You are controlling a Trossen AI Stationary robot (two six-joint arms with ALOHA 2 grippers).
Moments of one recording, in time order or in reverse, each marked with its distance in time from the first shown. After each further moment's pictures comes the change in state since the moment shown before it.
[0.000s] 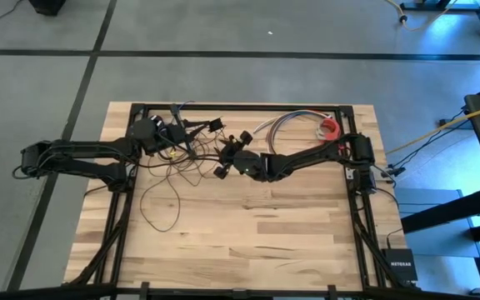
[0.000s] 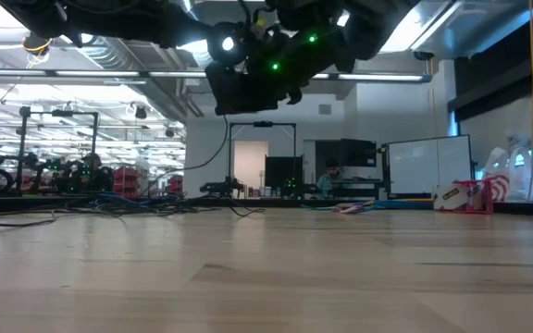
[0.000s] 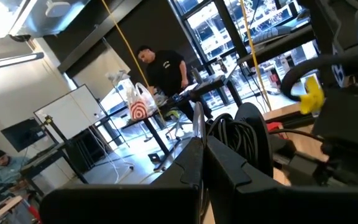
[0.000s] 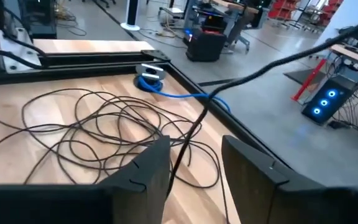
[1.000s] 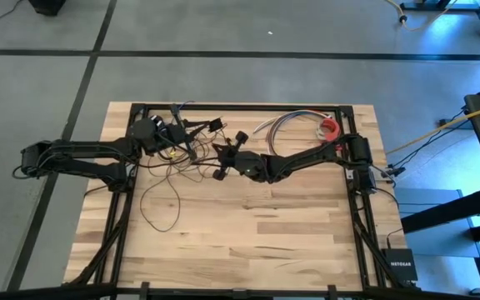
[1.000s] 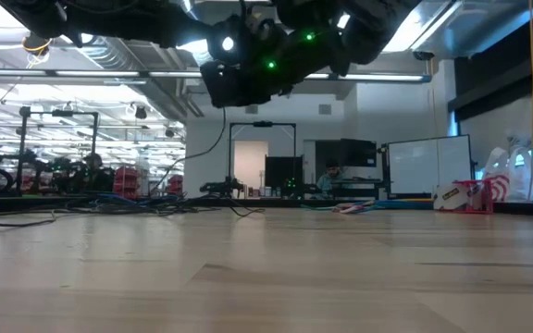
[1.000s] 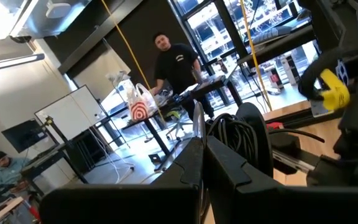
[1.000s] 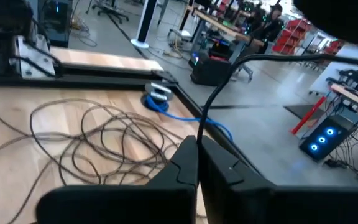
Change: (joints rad) left arm 0.000 0.000 0.000 0.002 0.000 0.005; right arm 0.000 0.024 0.000 0.130 -0.037 -0.186
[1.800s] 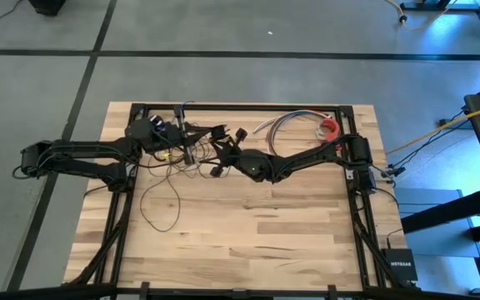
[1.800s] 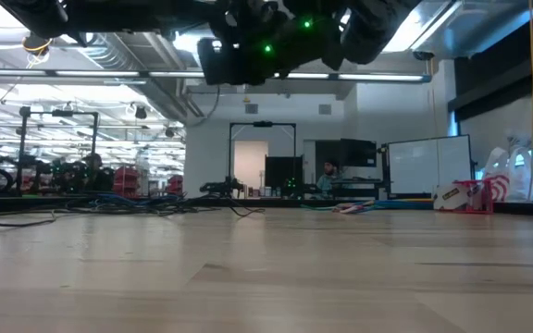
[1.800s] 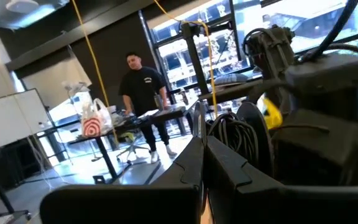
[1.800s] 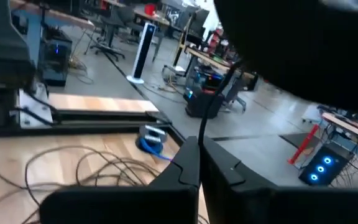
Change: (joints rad) left arm 0.000 0.001 0.001 0.060 0.179 -0.225; right arm 0.000 0.000 0.000 0.197 -0.003 -0.101
